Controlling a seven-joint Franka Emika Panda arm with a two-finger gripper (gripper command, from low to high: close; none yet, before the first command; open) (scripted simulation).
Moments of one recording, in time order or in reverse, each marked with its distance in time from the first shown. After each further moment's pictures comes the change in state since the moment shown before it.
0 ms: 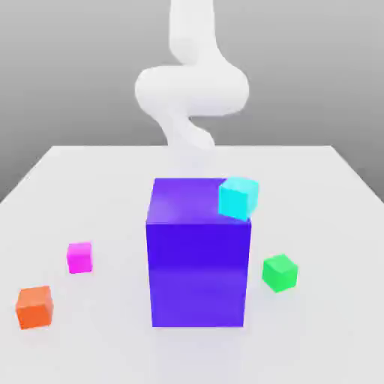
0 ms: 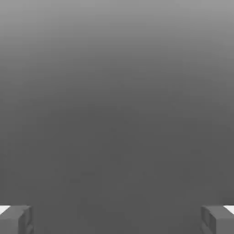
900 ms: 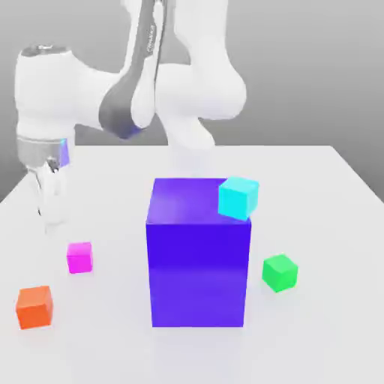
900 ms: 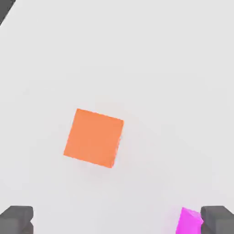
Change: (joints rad) arm -0.558 0.588 -0.185 -0.541 -0.121 0.485 0.495
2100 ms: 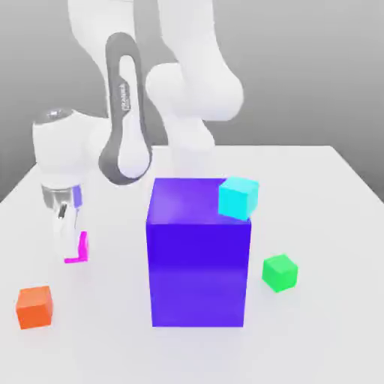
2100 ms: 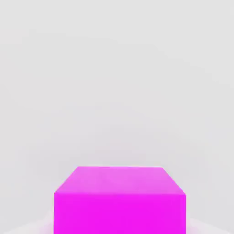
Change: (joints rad) arm -0.125 0.203 0.055 -0.056 0.152 0.169 -0.033
